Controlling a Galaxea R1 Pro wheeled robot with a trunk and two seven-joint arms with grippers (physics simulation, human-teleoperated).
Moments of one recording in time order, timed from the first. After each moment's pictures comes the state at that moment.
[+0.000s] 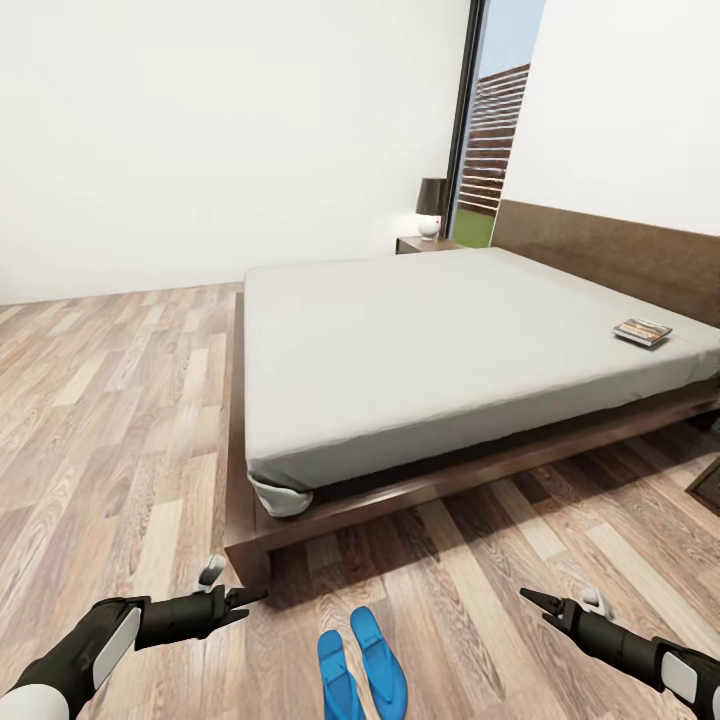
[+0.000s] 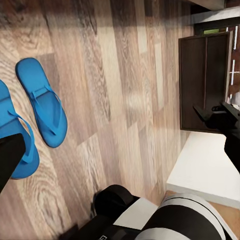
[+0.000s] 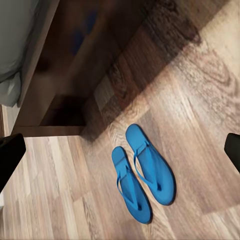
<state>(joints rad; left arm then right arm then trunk) -0.53 0.27 -0.03 -0.52 0.36 0.70 -1.05 -0.68 -0.42 -0.12 0.05 -0.39 0.25 1.08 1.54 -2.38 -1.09</state>
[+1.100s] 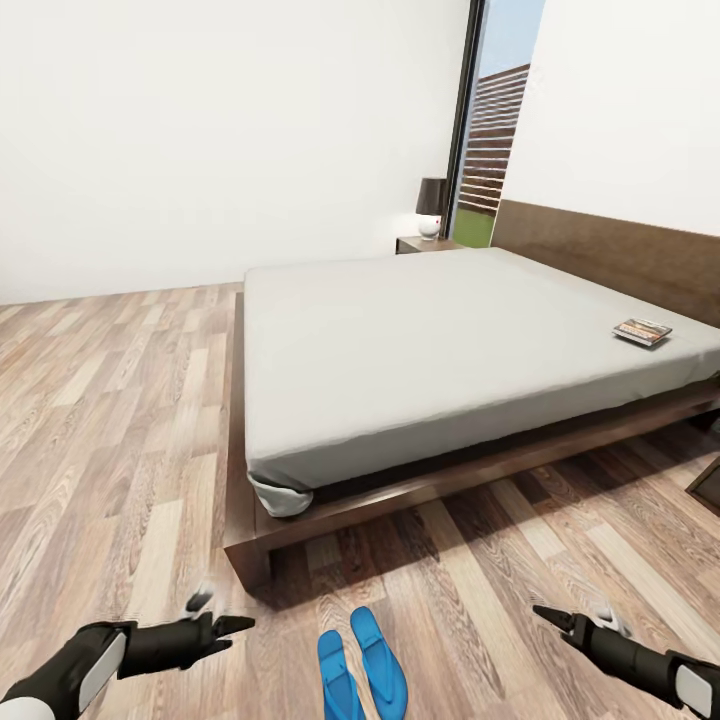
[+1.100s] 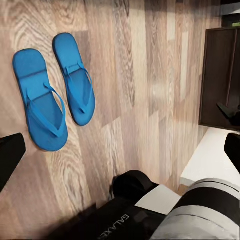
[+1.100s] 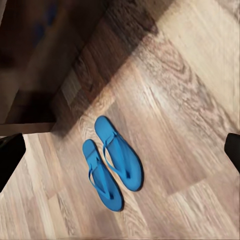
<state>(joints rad) -0.53 0.29 -0.04 -0.39 0.31 0.63 -1.04 -0.66 -0.44 -0.12 0.05 -0.38 0.26 0.98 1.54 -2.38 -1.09</state>
